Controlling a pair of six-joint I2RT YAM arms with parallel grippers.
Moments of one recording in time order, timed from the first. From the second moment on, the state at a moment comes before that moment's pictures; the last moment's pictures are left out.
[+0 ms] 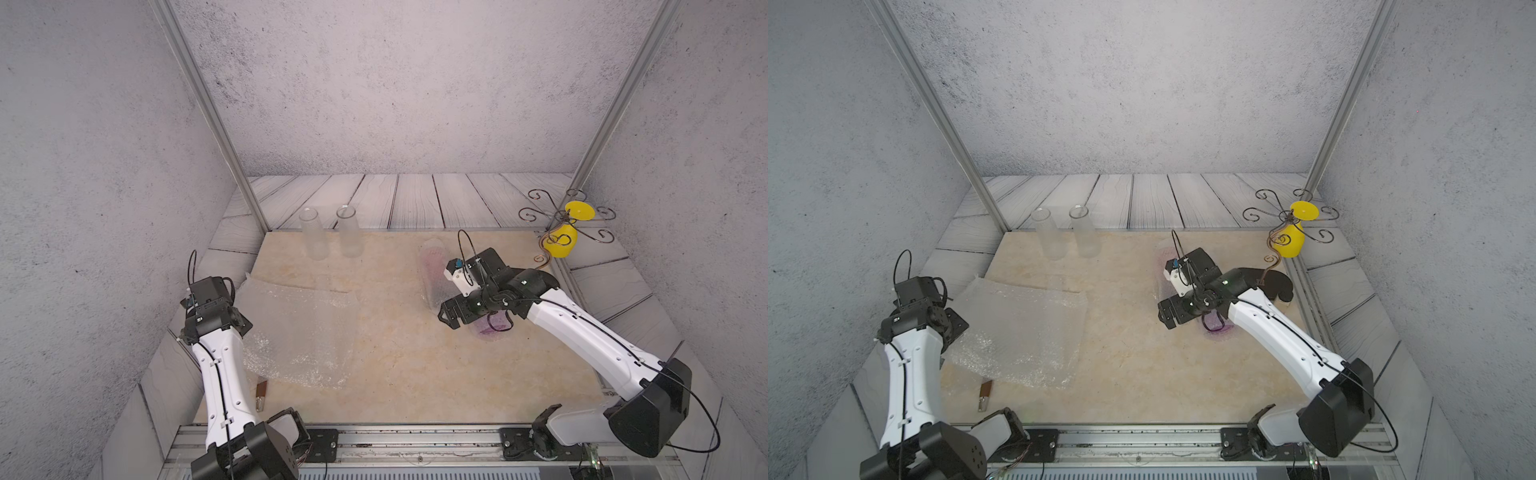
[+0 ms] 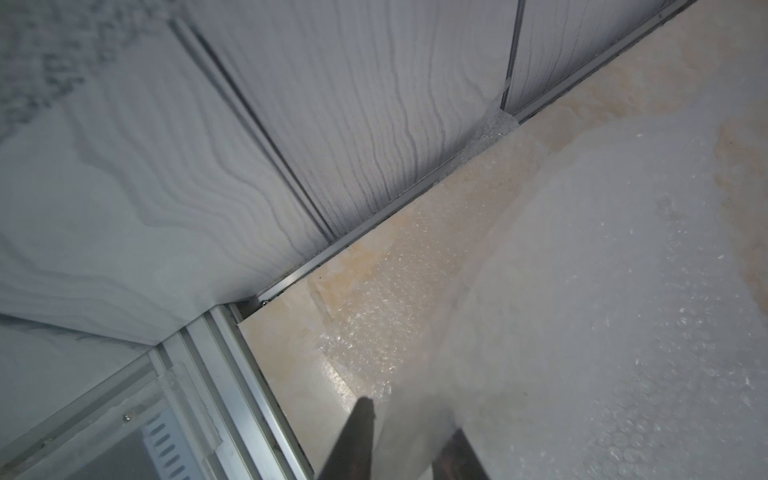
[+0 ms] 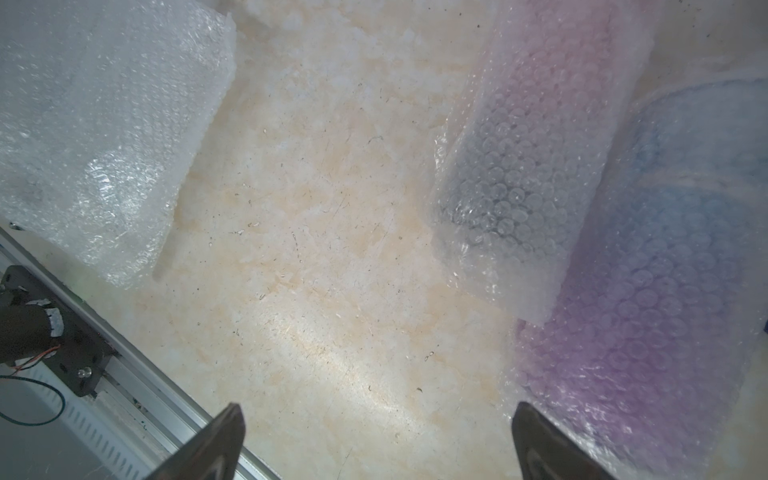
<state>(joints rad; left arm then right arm) 0.50 1.09 1.05 -1.00 -0.29 -0.38 0.61 1.38 1.31 -0.99 -0.16 0.11</state>
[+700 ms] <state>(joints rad) 0.34 1.10 1.11 -0.97 -0.24 -0.30 0.59 1.42 1.41 -1.05 -0.11 0.11</state>
